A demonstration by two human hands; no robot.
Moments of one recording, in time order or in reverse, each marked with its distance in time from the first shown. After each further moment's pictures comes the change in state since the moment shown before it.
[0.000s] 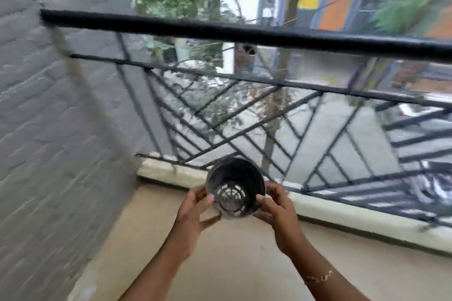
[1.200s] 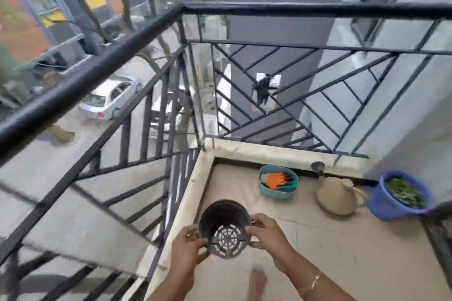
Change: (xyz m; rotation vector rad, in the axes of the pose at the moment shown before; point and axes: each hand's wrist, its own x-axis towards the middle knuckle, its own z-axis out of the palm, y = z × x) left_hand -0.039 -0.347 0.949 0.870 -1.060 -0.422; right_hand -0.172 -0.040 -0.859 0.496 1.317 0.184
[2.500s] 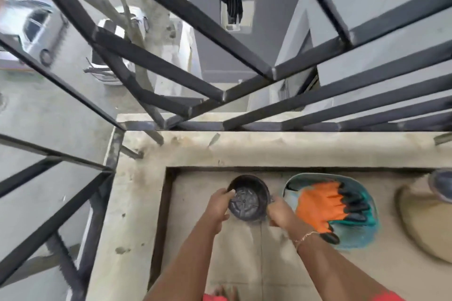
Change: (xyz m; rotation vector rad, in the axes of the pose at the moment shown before) left_hand 0.773 -0.139 0.284 0.455 -0.295 -0.438; right_hand 0.766 0.164 -0.112 -0.311 0.221 0.486
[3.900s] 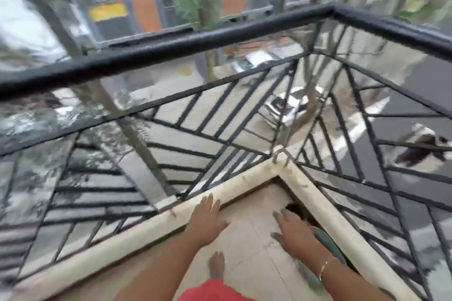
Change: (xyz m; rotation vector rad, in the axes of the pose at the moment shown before) left_hand -0.684 -0.178 0.053 0.755 0.825 0.130; right_hand -0.598 0.024 -0.176 -1.574 -0.173 -1.300
